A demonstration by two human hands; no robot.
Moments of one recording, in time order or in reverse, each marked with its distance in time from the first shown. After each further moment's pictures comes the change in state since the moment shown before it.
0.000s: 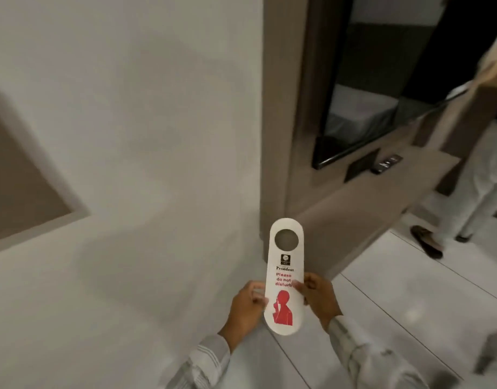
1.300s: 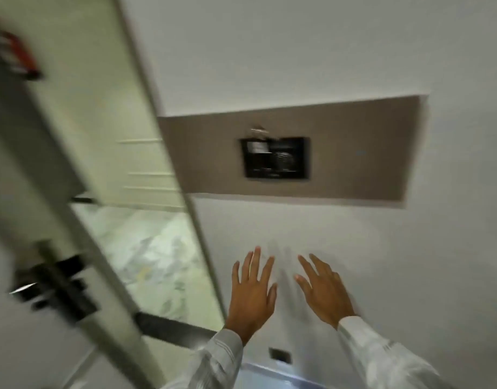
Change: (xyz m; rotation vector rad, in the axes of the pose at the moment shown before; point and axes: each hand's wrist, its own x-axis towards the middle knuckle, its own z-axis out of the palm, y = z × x) left_hand -0.244 -0.159 -0.303 0.998 0.924 -0.110; right_hand -0.175 -0.069 0.389 -0.921 -0.592 -1.087
